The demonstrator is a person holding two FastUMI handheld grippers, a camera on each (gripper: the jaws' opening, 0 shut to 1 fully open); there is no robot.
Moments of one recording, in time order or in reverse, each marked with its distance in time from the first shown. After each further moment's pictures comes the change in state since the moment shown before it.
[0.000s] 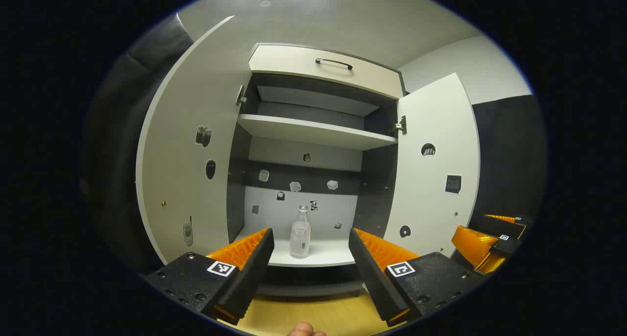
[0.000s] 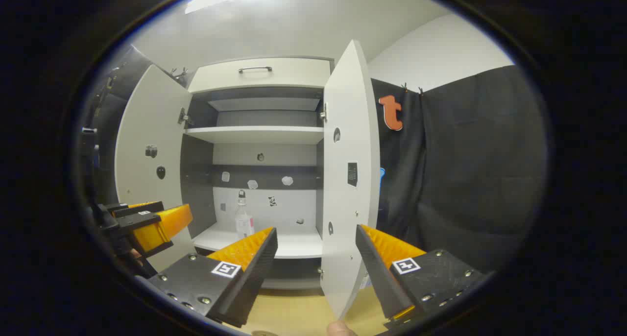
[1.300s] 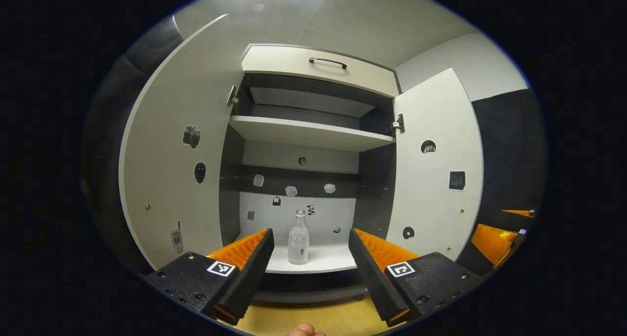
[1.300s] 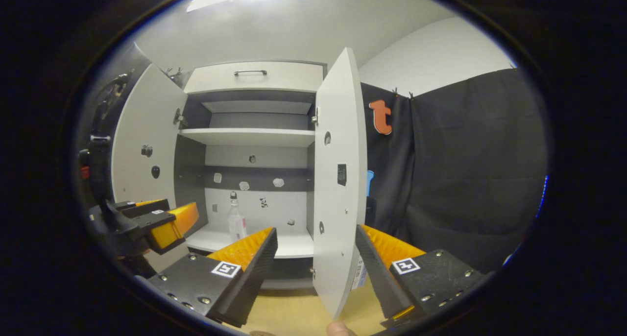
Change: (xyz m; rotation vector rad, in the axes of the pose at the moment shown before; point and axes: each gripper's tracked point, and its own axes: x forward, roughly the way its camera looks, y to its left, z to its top) left arm 0.031 0.007 -0.009 0.040 -0.028 -0.019; right arm -0.013 -0.009 -0.004 -0.016 -0.021 -0.068
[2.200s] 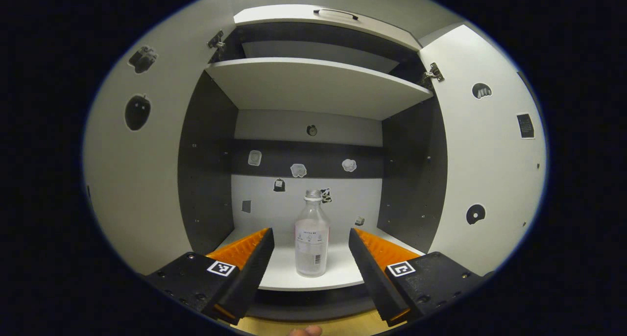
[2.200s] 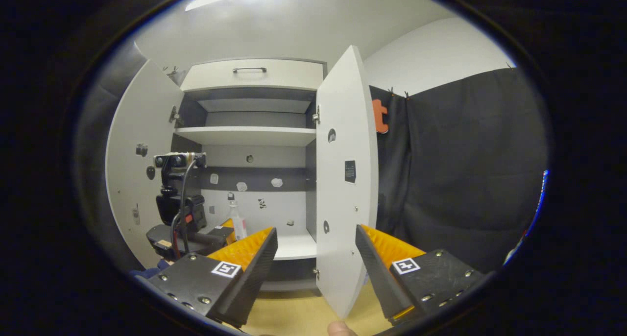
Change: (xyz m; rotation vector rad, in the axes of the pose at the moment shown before) left arm 0.143 0.023 -0.093 0.025 0.058 0.026; right arm 0.006 0.007 -0.004 0.018 -0.007 -0.064
